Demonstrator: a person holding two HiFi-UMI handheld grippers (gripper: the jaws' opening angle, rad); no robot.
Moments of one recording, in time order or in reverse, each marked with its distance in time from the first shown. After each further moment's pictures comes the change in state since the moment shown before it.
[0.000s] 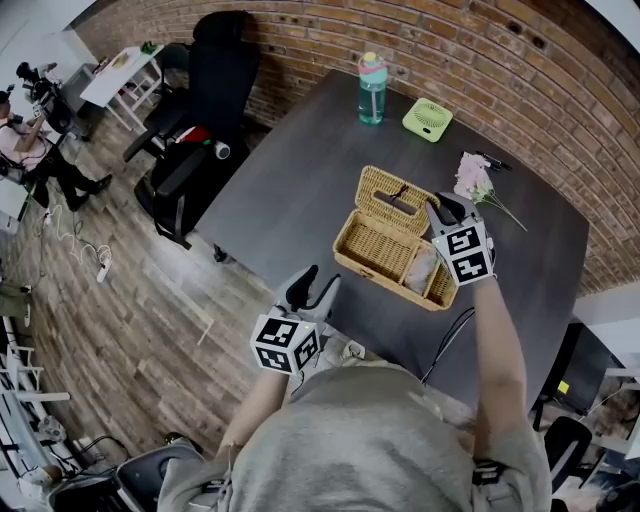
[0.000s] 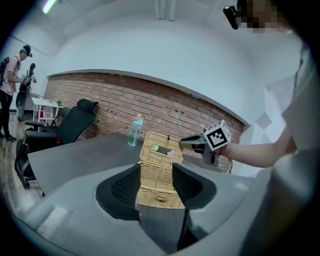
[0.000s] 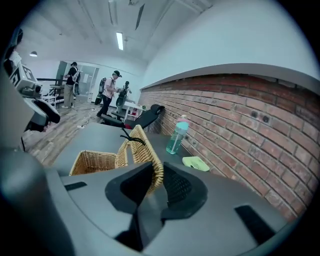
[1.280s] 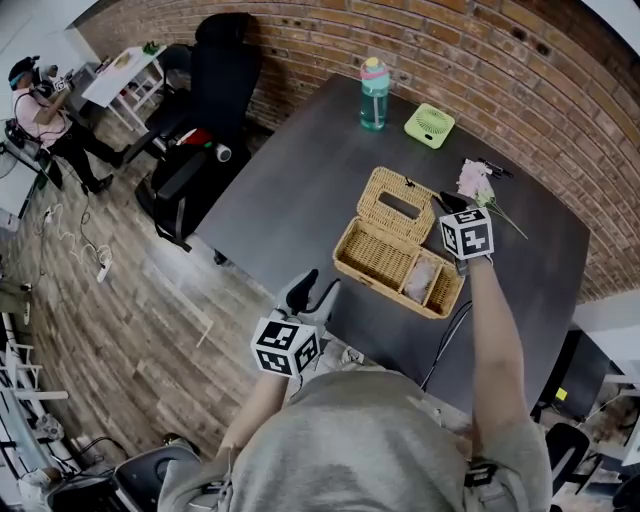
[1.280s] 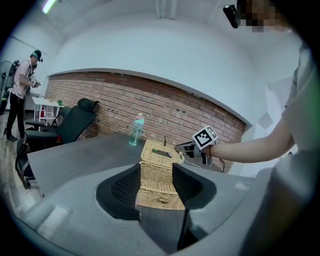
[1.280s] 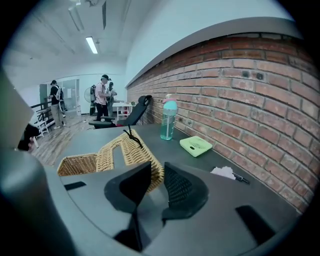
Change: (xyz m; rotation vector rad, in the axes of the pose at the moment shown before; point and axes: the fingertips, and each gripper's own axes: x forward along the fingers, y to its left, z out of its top) left arm 0.007 0.006 0.001 -0.004 0.009 0.010; right arm 0.057 -0.037 -0.046 0.255 0.106 0.027
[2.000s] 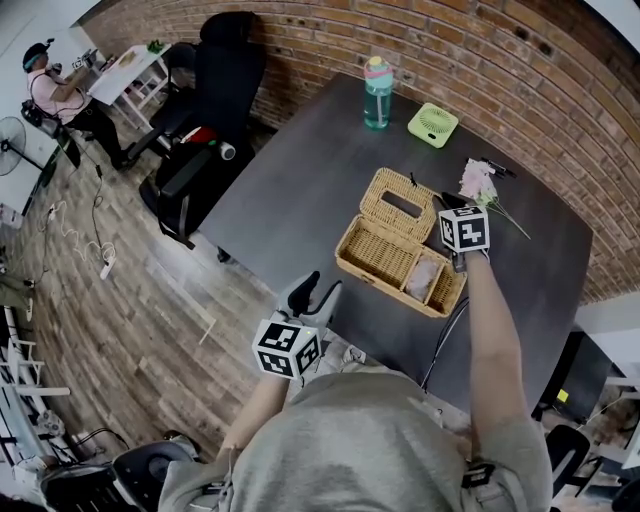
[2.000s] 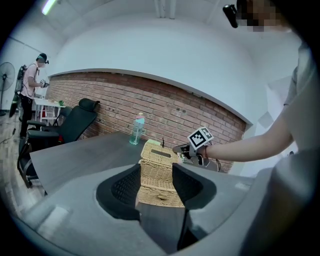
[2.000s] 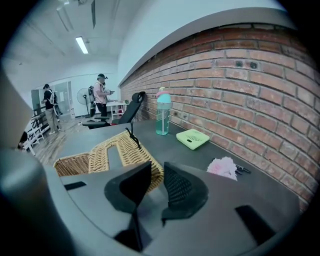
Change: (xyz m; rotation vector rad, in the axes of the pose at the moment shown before) left arm -0.007 -0.004 -0.006 0.001 0.008 0.010; right arm 0.016 -0.007 -0.017 0.078 0.040 -0.038
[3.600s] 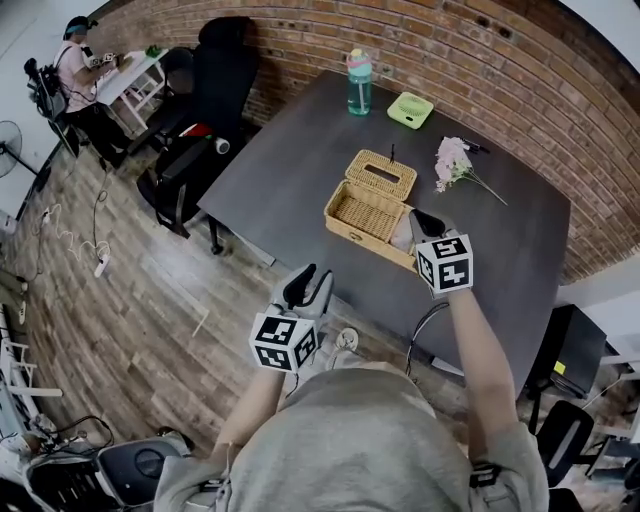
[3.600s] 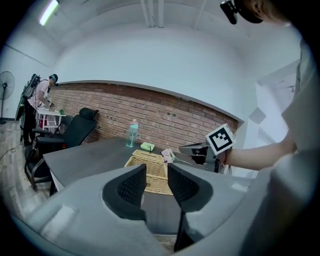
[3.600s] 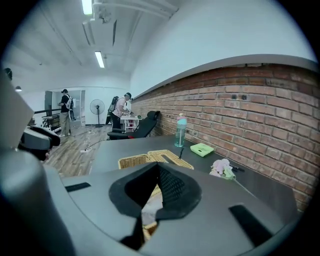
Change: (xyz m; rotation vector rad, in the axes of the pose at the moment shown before) left arm -0.088 -0.066 -0.024 0.061 -0.061 0.004; right arm -0.174 0.118 -0.029 -0.054 -0.208 0.048
